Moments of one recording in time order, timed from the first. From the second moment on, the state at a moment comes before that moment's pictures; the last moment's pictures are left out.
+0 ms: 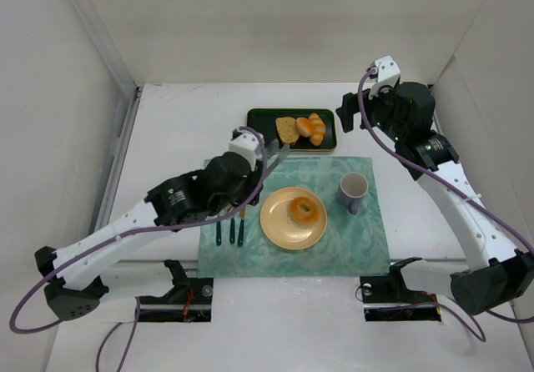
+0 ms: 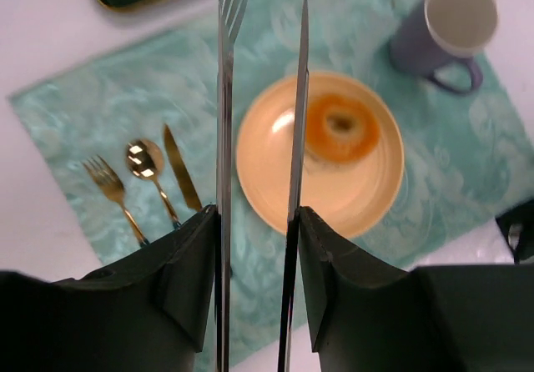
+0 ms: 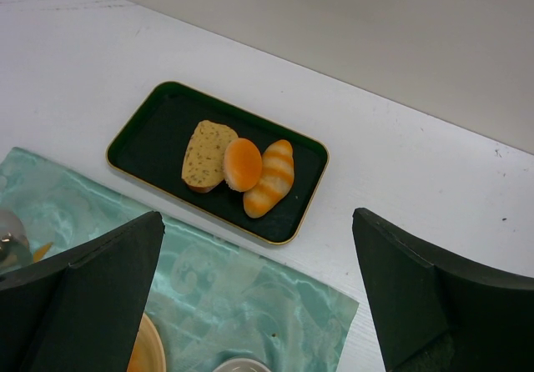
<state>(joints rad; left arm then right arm) -1.05 1.07 1.19 -0.83 -0.36 -0.46 0.32 1.21 1.31 -0.31 -0.08 -0.08</state>
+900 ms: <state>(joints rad) -0.05 1.25 0.84 -0.12 -0.19 0.00 0.32 1.21 1.31 -0.31 -0.10 -0.08</state>
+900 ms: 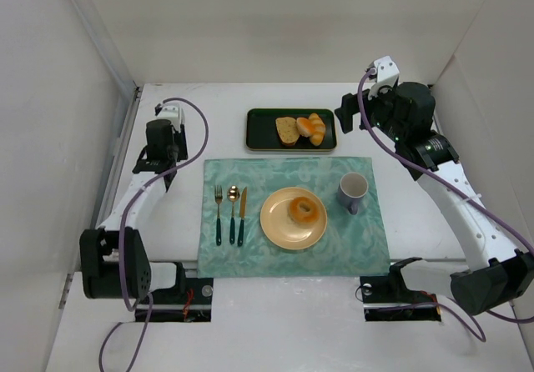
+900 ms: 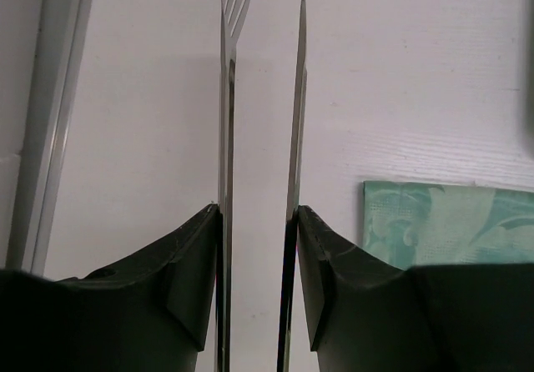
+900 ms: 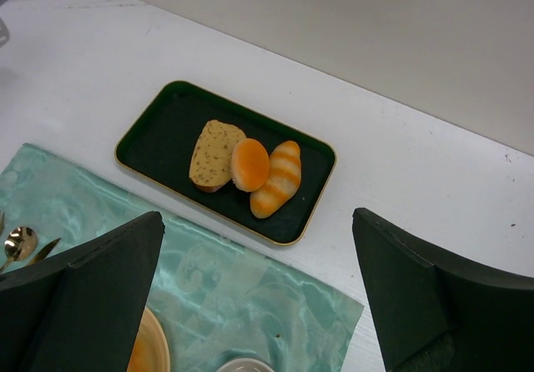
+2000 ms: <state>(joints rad) 0.04 1.65 0.91 -0.08 -0.05 0.02 0.32 1.20 1.31 -0.31 -0.11 -0.08</state>
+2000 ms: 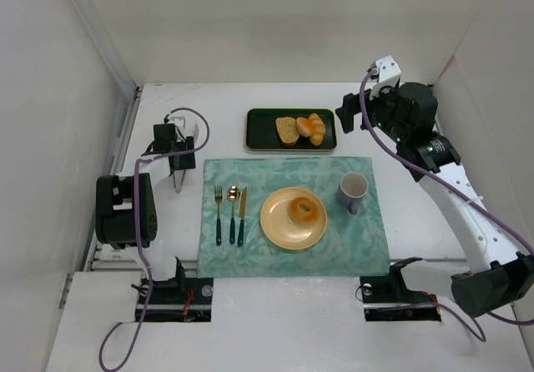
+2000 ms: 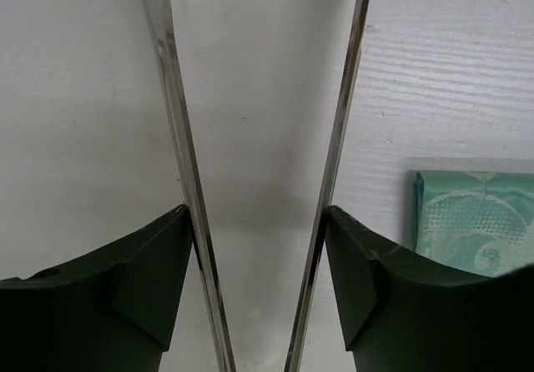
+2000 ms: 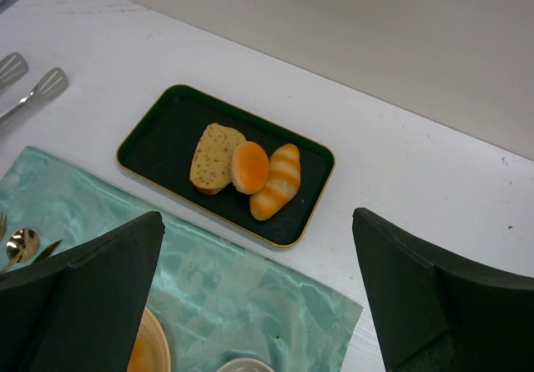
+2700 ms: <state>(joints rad) 0.06 1.71 0.96 -0.17 -0.04 -0.01 0.32 1.19 1.31 -0.31 -0.11 -0.08</state>
